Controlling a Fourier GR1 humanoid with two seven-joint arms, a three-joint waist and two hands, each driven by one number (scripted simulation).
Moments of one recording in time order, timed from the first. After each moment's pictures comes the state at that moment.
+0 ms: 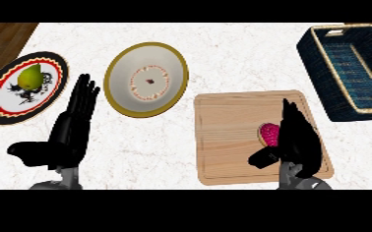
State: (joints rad) left arm -0.02 0.17 -0.12 -1.68 0.14 0.24 0.00; right arm -0.07 -0.01 0.22 -1.78 1.07 0.23 1.04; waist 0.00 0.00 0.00
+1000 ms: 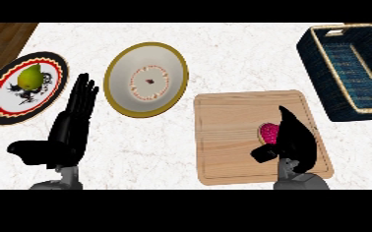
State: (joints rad) left arm -0.02 0.12 -0.07 -1.67 0.09 0.18 0.01; right arm -0.07 -0.01 0.18 -1.65 1.04 0.13 1.00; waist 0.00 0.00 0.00
